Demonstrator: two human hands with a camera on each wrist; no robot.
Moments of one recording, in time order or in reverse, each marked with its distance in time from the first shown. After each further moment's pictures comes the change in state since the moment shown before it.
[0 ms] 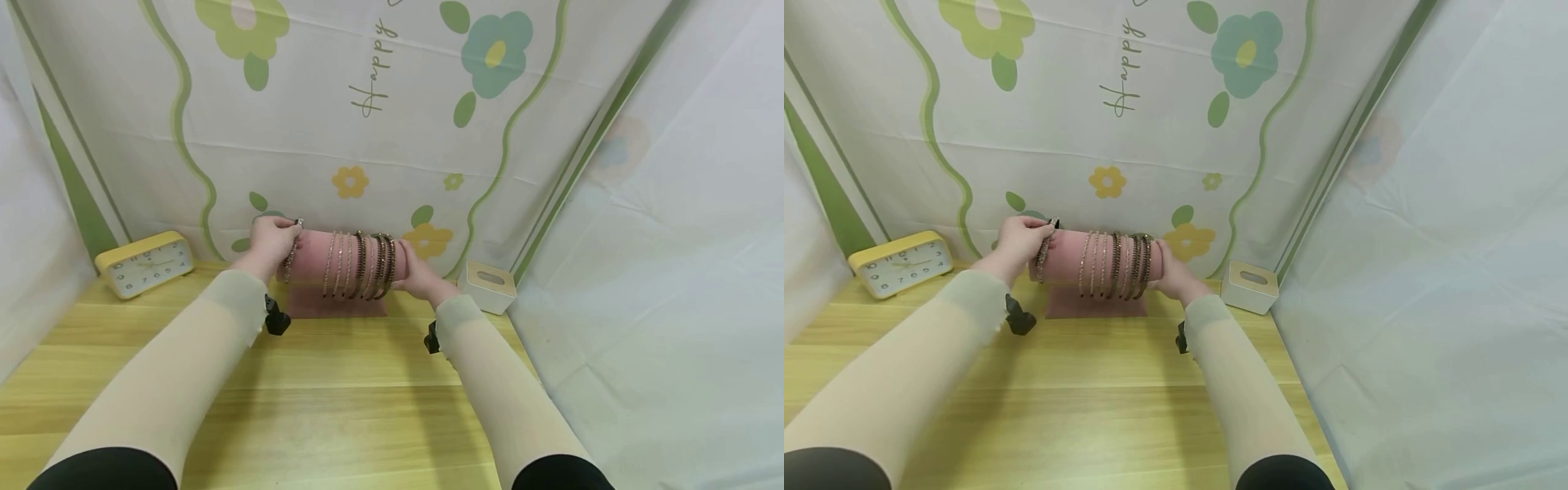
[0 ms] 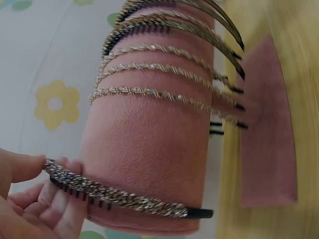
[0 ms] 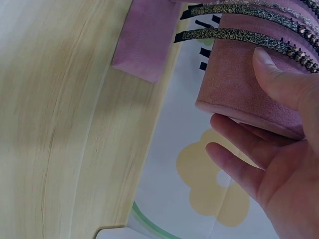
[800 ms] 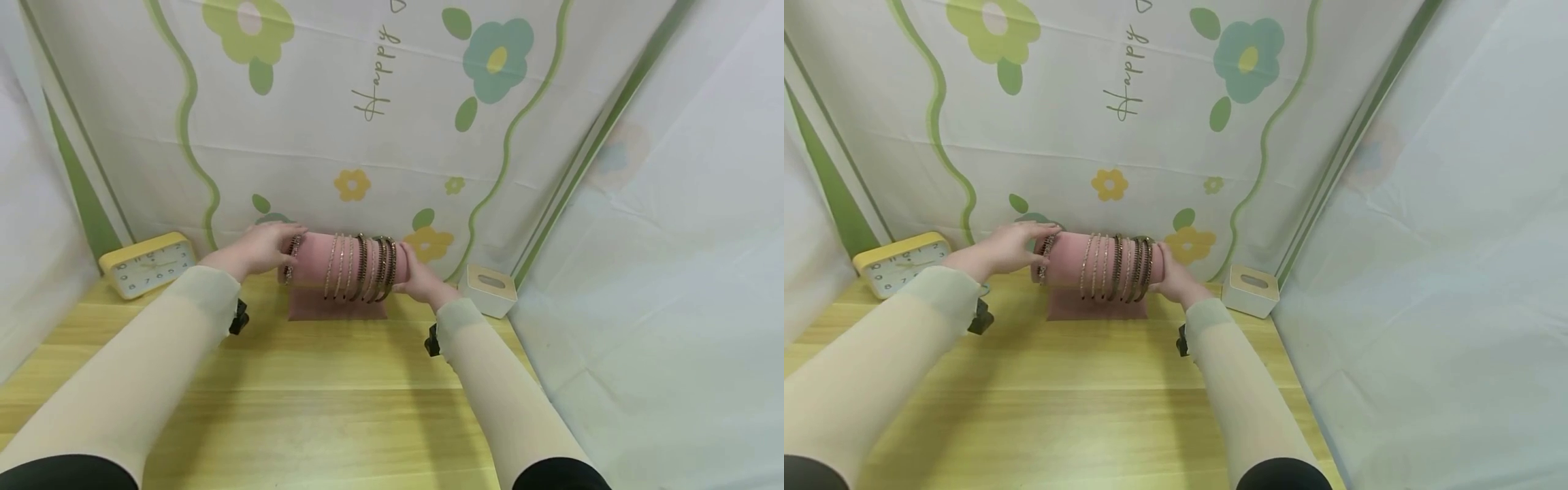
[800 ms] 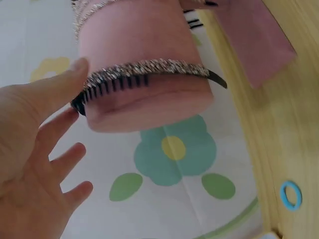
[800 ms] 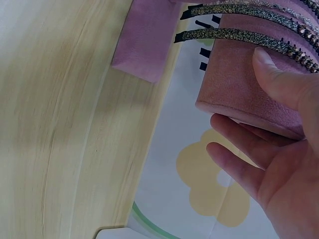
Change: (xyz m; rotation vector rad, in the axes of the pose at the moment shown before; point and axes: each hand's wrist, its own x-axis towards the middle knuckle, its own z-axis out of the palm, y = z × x) left_hand 0.002 -0.002 -0.037 0.891 -0.323 0.533; right_hand -0.001 0.000 0.001 -0.009 -0.003 -0.003
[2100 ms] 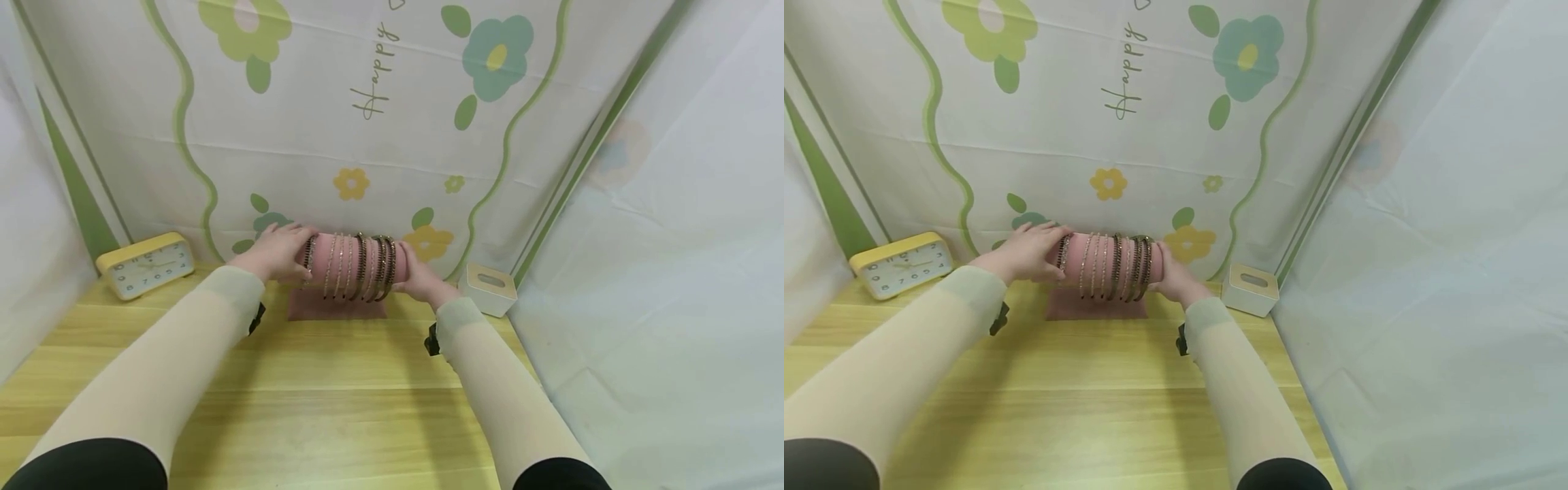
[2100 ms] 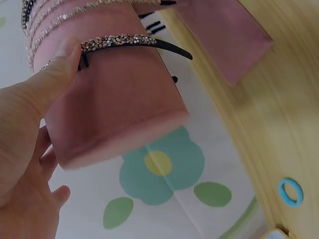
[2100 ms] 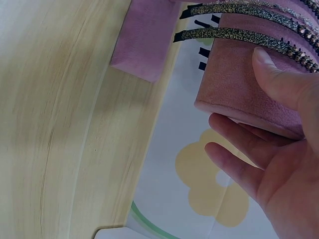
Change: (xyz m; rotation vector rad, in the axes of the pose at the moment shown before) left_hand 0.022 0.001 0.028 0.144 -0.026 0.047; right_hand 0.002 0.002 0.000 0.022 -0.005 -0.013
